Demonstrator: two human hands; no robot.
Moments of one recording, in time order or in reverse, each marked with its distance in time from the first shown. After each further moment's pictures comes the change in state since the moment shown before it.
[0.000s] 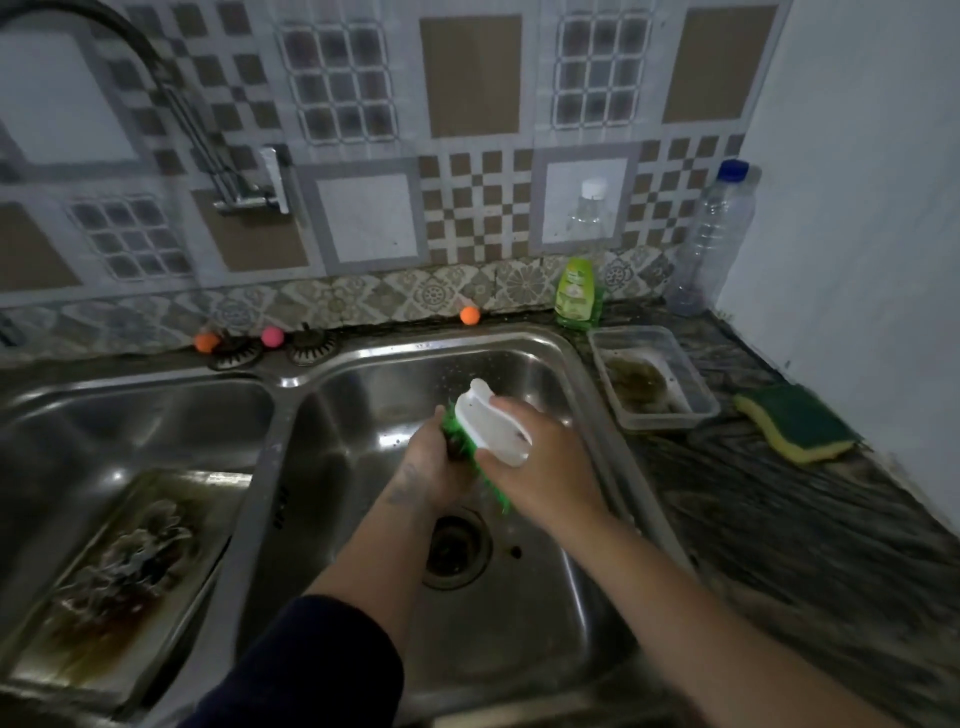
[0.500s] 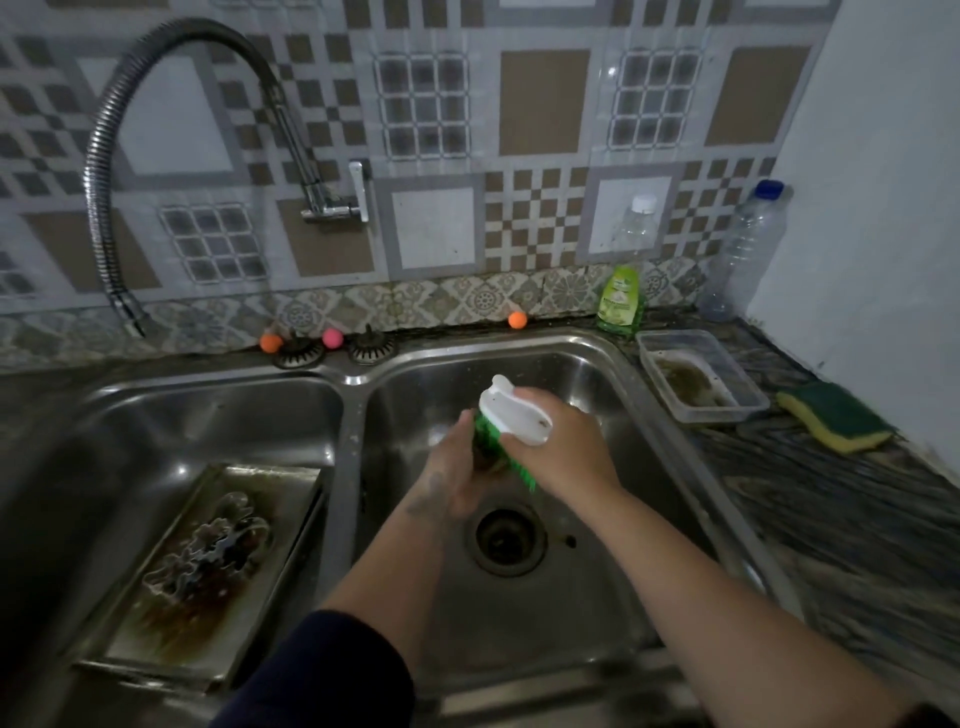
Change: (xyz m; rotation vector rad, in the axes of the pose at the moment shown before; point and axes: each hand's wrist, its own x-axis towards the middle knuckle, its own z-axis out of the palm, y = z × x) left_hand -0.041 0.031 -0.058 0.098 -0.118 0.001; right_hand 0.001 -0.045 0.048 -0.034 0.079 0.053
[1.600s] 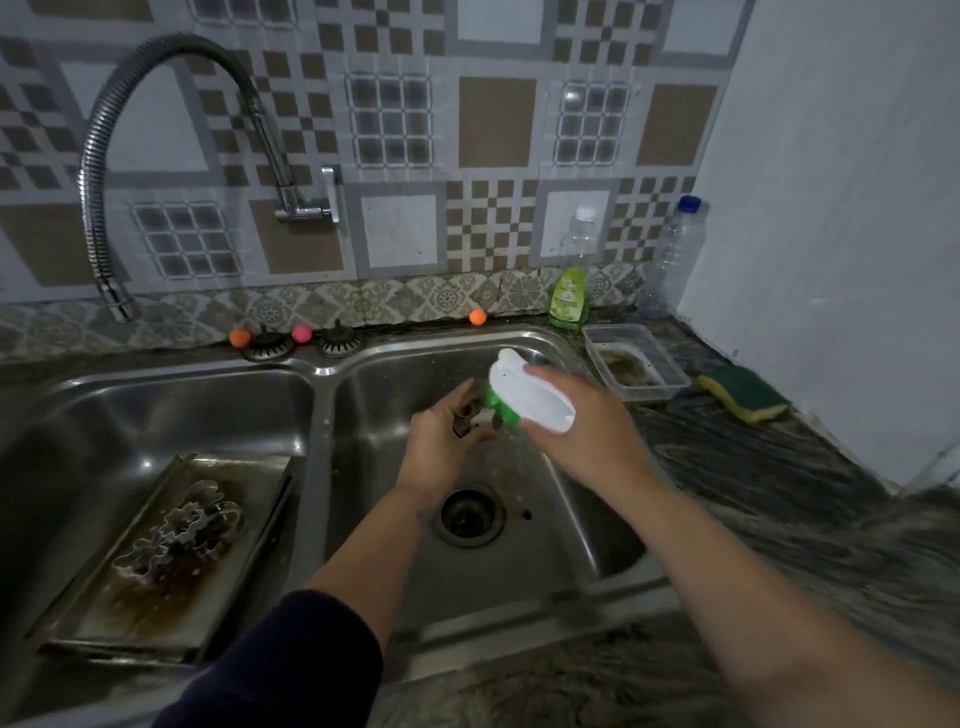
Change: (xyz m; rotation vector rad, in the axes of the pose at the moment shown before) left_hand -0.046 -0.021 0.010 0.976 -0.027 0.827; right_hand -0.055 0.001 -0.076 -0.120 0.103 -0.174
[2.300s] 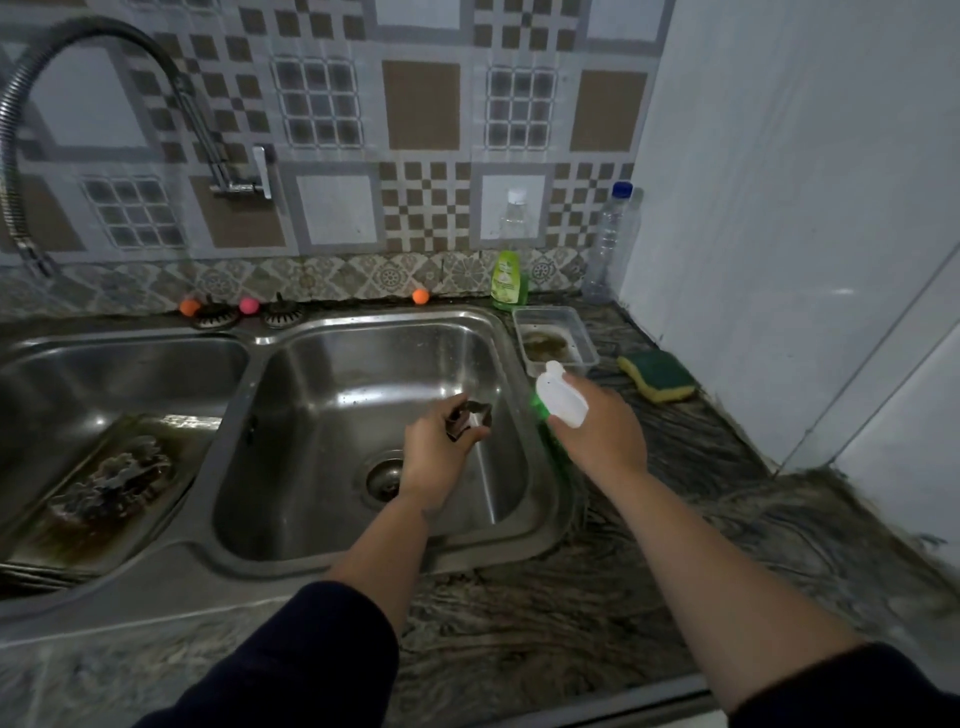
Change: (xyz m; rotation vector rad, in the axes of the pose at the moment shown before) left_hand -0.037 0.016 0.131 0.105 0.103 -0.177; right_hand -0.031 0.132 -0.073 -0.111 -0.039 0.297
